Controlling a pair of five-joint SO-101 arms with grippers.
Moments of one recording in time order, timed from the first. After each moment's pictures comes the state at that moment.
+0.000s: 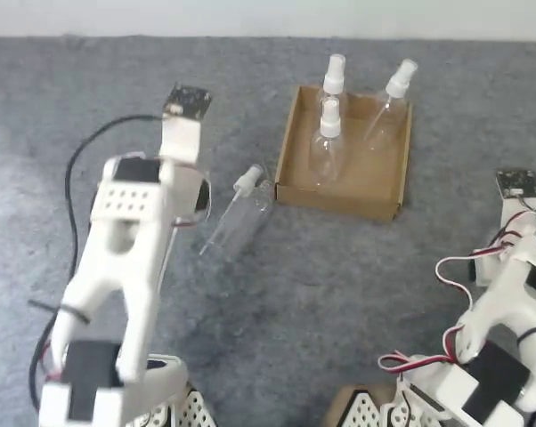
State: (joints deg) left arm -1.7 -11.1 26.9 68.4 -5.3; right arm 36.0 -10.3 40.5 51.6 38.7
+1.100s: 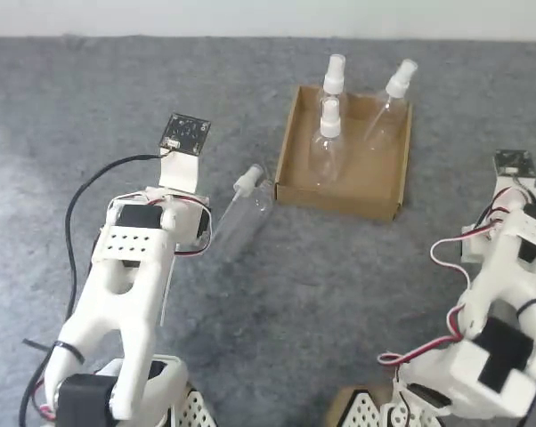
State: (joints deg) left arm -1.7 -22.7 48.6 50.9 -5.0; right arm 29.6 -2.1 31.6 55.3 26.1
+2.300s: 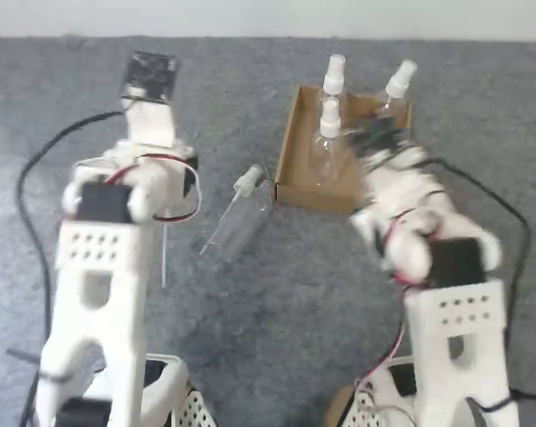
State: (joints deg) left arm -1.6 -29.6 23.3 68.5 0.7; right arm -11.5 -45.2 28.0 76.0 25.1
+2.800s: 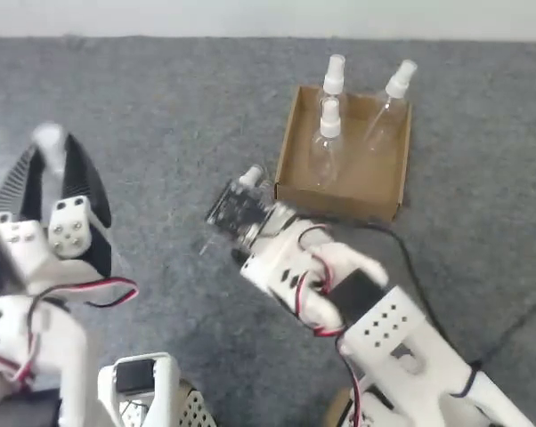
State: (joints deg) left arm -14.2 -69.9 20.0 68.7 6.1; right arm -45.3 -45.5 49.3 45.8 19.6
